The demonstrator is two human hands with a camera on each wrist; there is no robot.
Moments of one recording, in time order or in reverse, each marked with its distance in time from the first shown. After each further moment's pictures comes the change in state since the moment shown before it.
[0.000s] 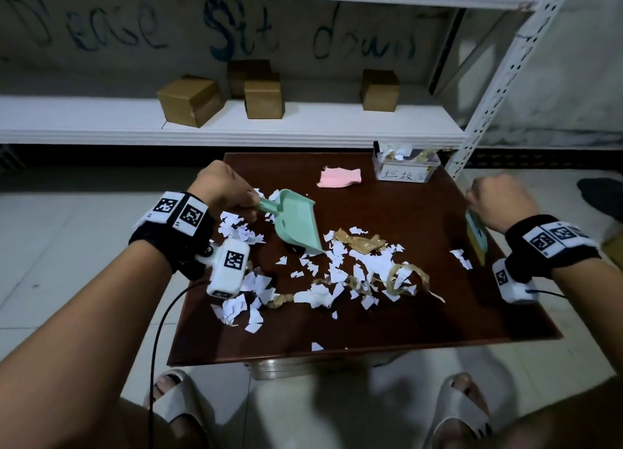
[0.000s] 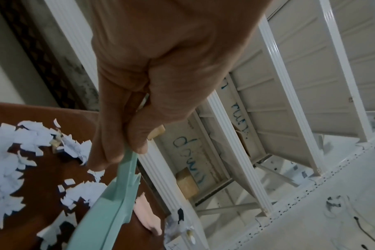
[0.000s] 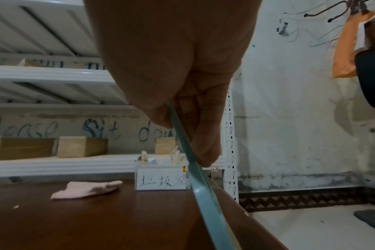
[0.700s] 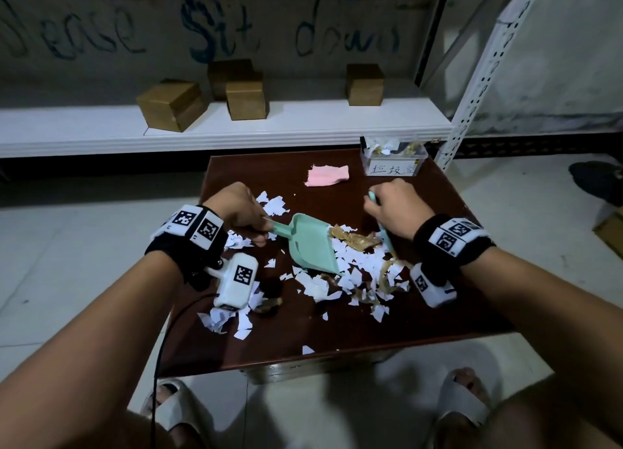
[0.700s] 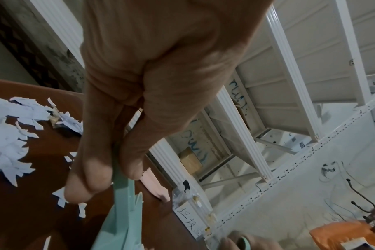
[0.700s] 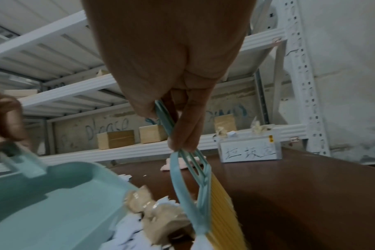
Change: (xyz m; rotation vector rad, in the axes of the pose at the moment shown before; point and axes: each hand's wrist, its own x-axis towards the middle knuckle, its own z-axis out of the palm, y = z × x) left_hand 0.002 0.007 0.044 0.175 -0.275 -0.088; right_hand -0.021 -0.131 0.007 0.360 -0.118 -0.267
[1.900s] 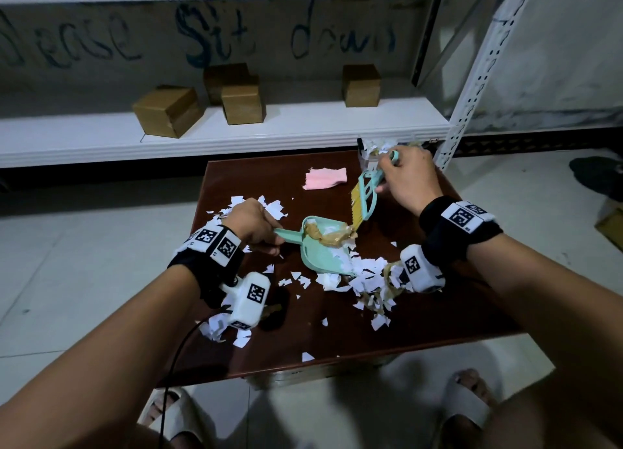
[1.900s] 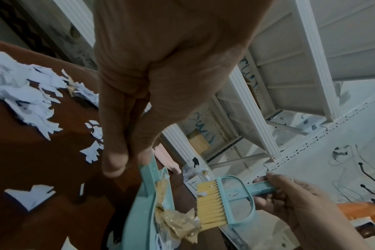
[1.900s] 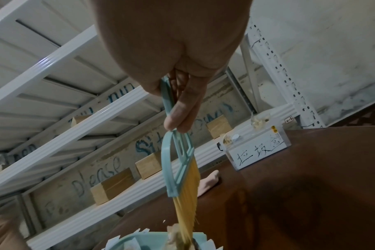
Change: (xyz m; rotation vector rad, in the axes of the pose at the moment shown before) left_hand 0.026 -0.007 0.029 -0.072 0.013 -0.026; right_hand 0.020 -0.003 -0.037 0.501 0.331 0.159
